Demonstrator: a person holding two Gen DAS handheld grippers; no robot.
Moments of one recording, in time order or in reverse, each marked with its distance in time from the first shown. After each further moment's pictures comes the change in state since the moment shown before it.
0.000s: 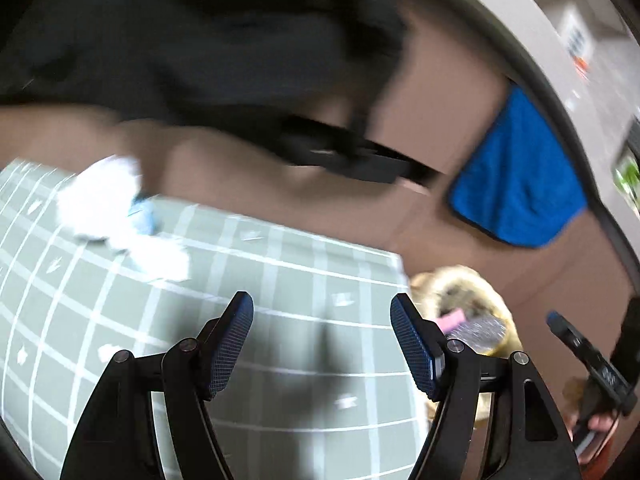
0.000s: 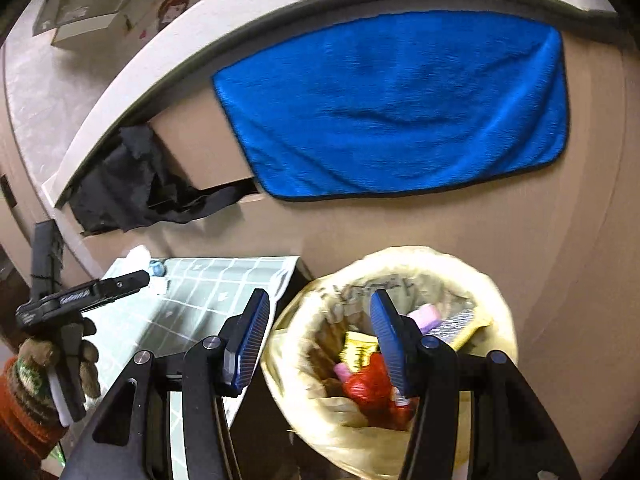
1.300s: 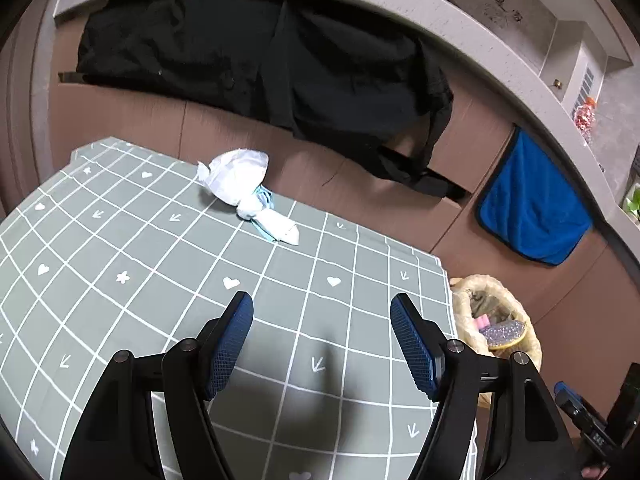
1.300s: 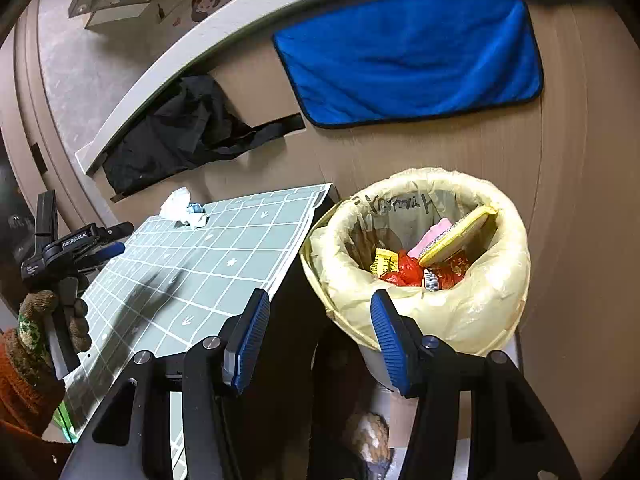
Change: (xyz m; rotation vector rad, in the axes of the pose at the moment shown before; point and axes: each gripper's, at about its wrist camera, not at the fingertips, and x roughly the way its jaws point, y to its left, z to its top) left arm -0.094 0.040 -0.076 -0.059 -0.187 0.114; right arm -0.061 0.026 -0.112 -0.021 0.001 0.048
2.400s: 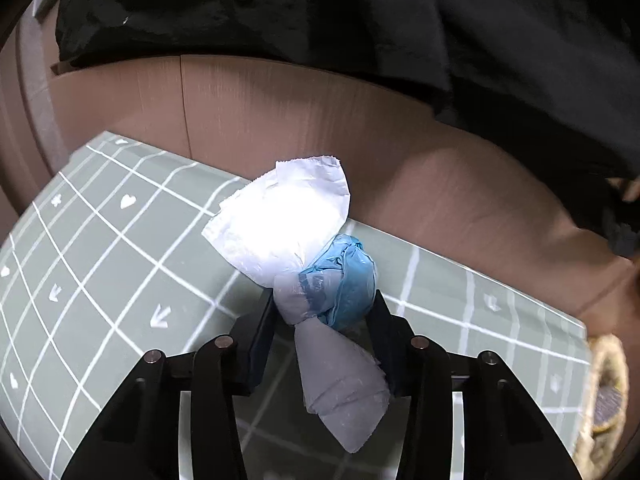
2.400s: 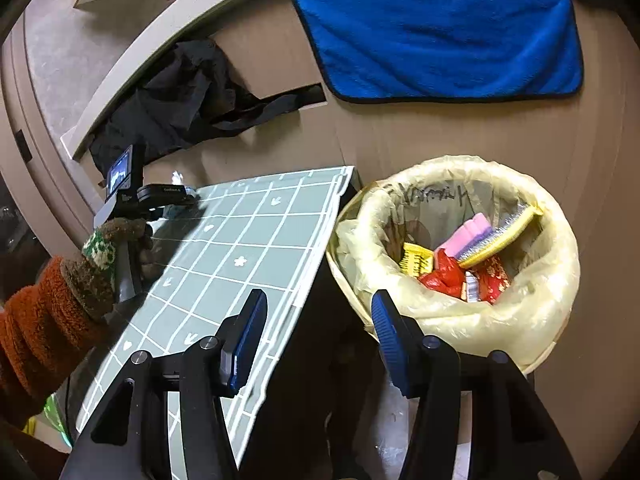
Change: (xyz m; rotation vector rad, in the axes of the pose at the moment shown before) left arm 0.175 0.060 0.073 -0.037 0.156 0.261; right arm 0.059 0.034 0.015 -0.007 0.073 -0.008
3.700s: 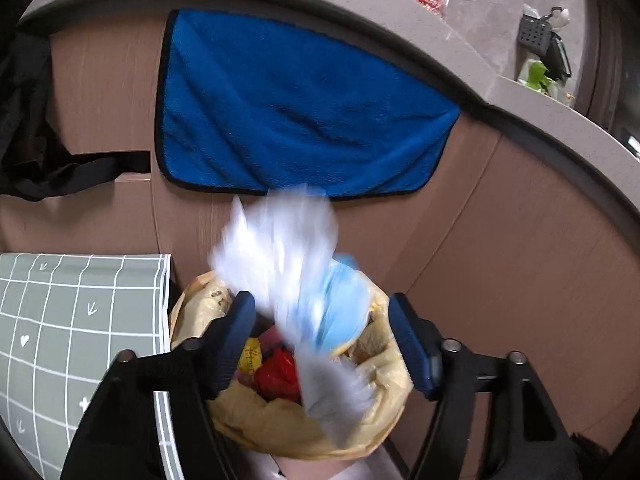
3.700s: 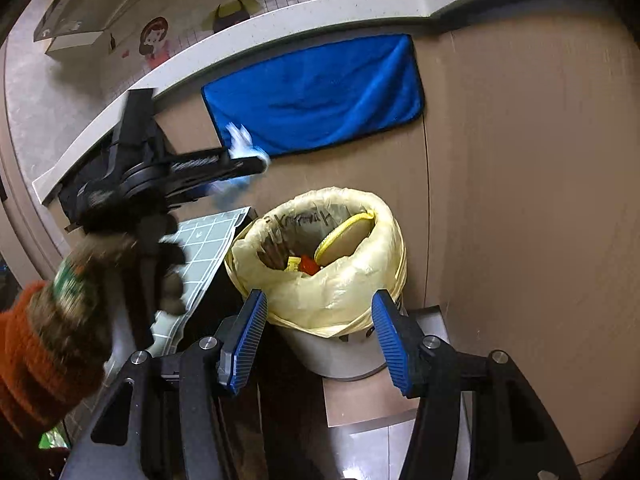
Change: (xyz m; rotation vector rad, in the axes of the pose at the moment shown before) left arm -0.138 -0.320 -0.136 0.430 -0.063 -0.587; right arm -0.138 -0.088 -0.055 0.095 -0.171 -0.205
